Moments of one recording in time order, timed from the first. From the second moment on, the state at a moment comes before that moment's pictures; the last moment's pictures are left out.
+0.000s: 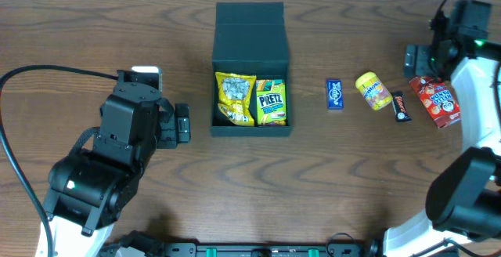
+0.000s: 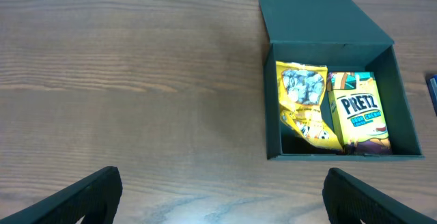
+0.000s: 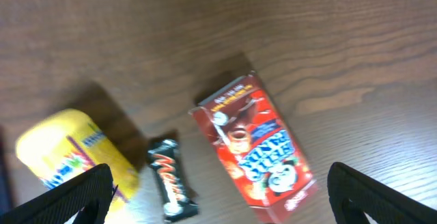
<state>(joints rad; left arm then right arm) -0.38 1.00 1.27 -1.08 -0.26 -0.27 -0.28 1.80 1.52 -0.79 0.14 -0.20</state>
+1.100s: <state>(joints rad) -0.38 1.00 1.27 -1.08 -0.26 -0.27 -0.48 2.13 1.52 -0.69 -0.10 -0.71</state>
